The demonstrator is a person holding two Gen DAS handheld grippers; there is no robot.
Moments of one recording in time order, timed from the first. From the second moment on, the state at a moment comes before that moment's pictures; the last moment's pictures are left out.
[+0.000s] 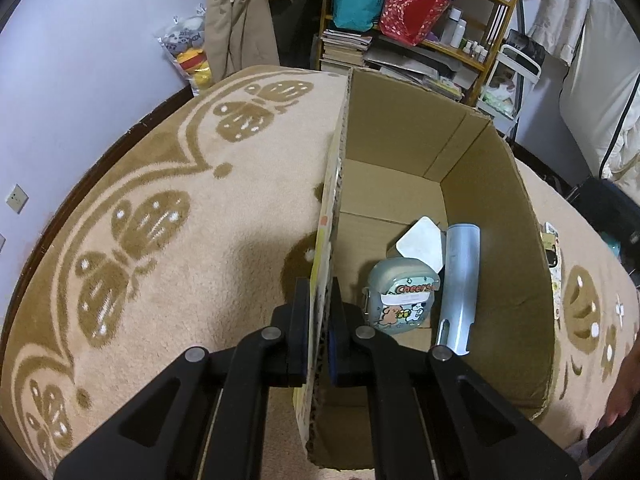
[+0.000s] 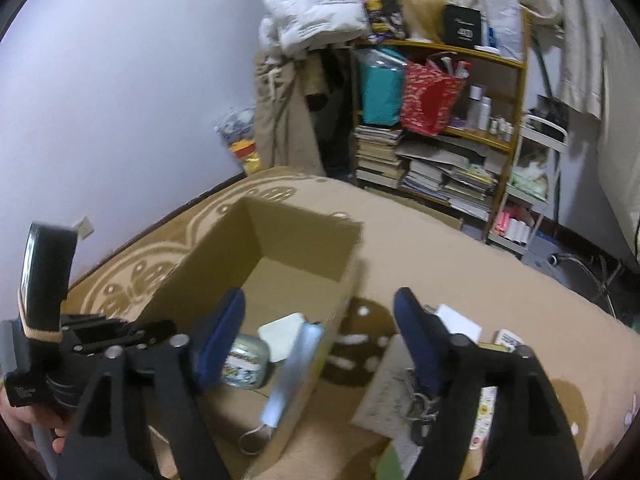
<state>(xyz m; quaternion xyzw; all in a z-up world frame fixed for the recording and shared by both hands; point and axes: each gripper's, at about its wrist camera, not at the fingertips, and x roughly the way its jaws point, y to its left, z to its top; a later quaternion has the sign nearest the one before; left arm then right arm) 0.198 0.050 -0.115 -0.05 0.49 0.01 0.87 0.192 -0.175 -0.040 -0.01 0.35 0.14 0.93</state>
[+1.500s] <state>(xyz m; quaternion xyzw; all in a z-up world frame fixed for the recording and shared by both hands) 0.199 0.054 -0.115 -0.03 0.49 0.00 0.87 0.246 -0.315 -0.157 0.00 0.47 -0.03 0.88</state>
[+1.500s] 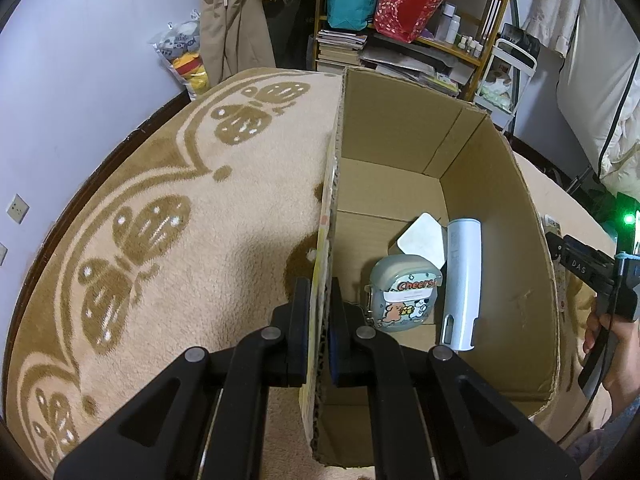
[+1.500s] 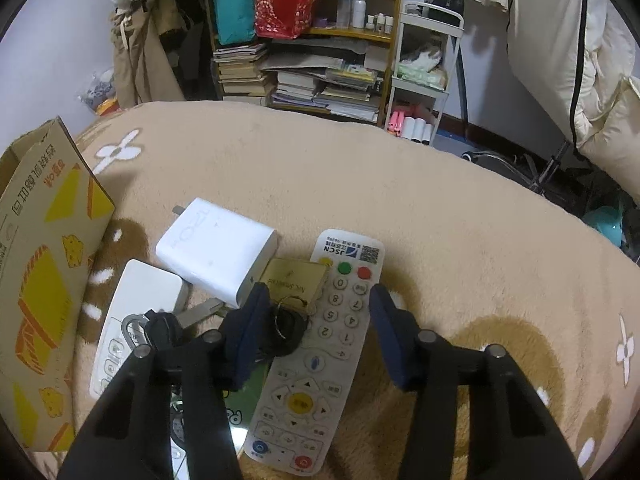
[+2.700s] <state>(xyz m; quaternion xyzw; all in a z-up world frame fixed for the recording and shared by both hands) 0.198 0.051 -0.117 -0.04 0.49 0.01 0.87 0.221 -0.297 -0.069 0.04 0.36 0.05 0.93</state>
